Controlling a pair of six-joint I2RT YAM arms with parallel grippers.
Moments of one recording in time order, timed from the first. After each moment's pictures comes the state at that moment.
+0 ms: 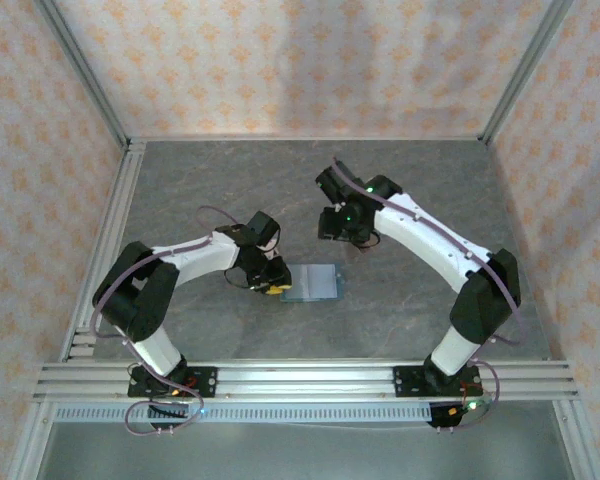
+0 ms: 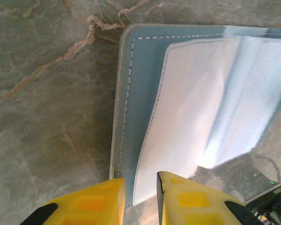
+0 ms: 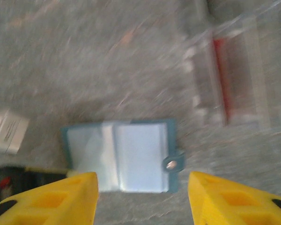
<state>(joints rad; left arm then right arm) -0.54 1.67 0.96 -0.58 0.44 -0.80 0.66 1.65 1.55 -1.12 0.09 0.70</state>
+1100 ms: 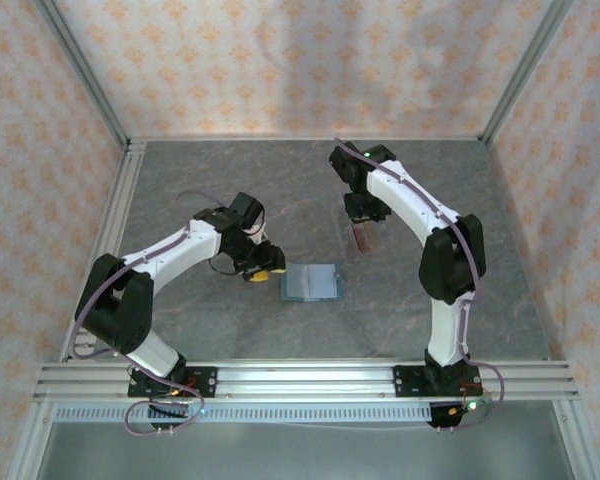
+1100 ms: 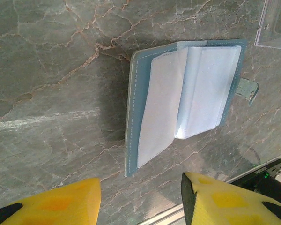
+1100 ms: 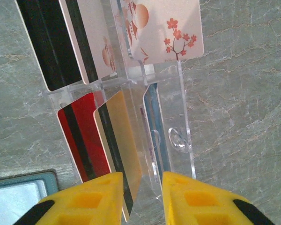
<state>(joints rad) -0.44 1.58 1.06 -0.79 0.46 -0.67 0.49 1.97 1.82 -1.35 0.28 0.46</state>
